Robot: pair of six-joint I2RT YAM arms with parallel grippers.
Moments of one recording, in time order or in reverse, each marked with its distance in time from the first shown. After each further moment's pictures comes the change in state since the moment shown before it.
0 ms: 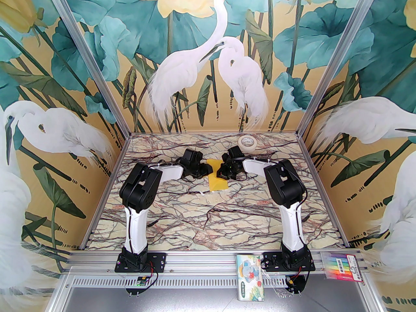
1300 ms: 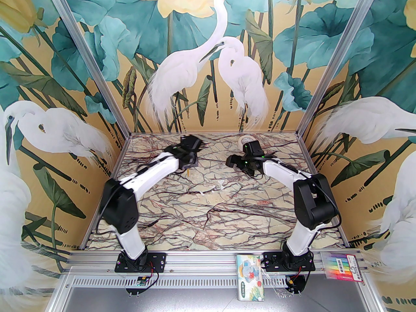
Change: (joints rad) left arm -0.179 -0.182 0.437 -0.956 -1.043 0.158; right arm -0.119 -0.399 -0.229 -0.009 0.306 0.038
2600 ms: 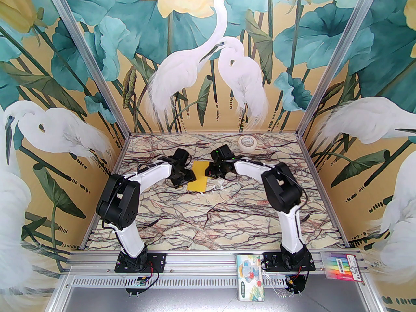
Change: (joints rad) left arm 0.227 -0.084 -0.464 0.284 0.648 -0.179; right arm 0.248 0.402 0.334 0.034 -0.276 0.049
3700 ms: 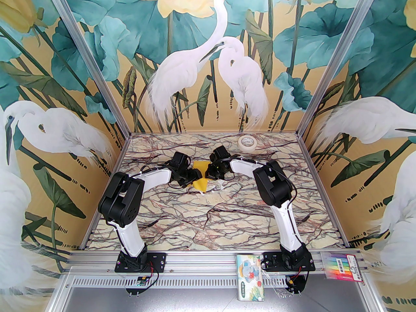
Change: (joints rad) left arm 0.010 0.031 -0.097 0.389 0.213 0.013; right arm -0.002 0.096 0.076 -0.083 0.018 -0.027
